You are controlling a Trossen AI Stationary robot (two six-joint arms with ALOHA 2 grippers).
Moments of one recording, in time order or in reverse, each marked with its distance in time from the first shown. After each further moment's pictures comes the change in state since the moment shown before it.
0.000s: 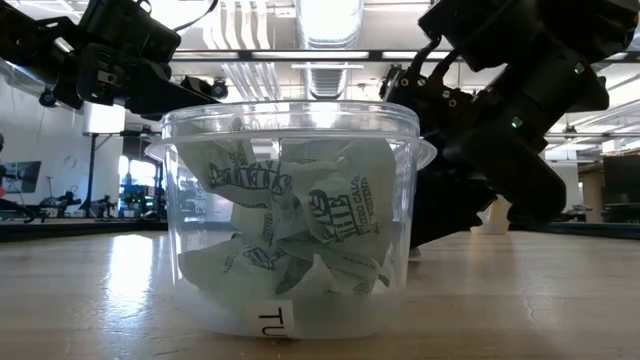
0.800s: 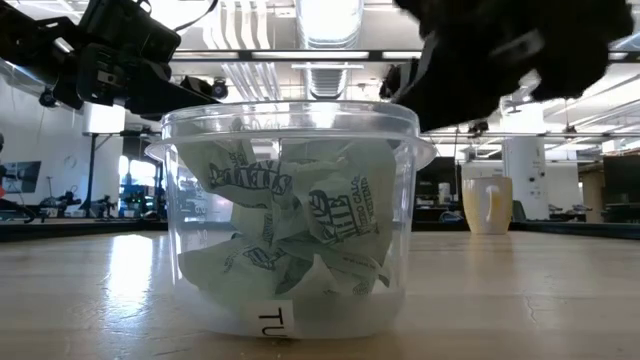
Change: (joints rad) left arm 0.000 0.000 0.000 0.000 0.000 0.002; right arm 0.073 -0.174 0.027 -0.013 0.003 -0.152
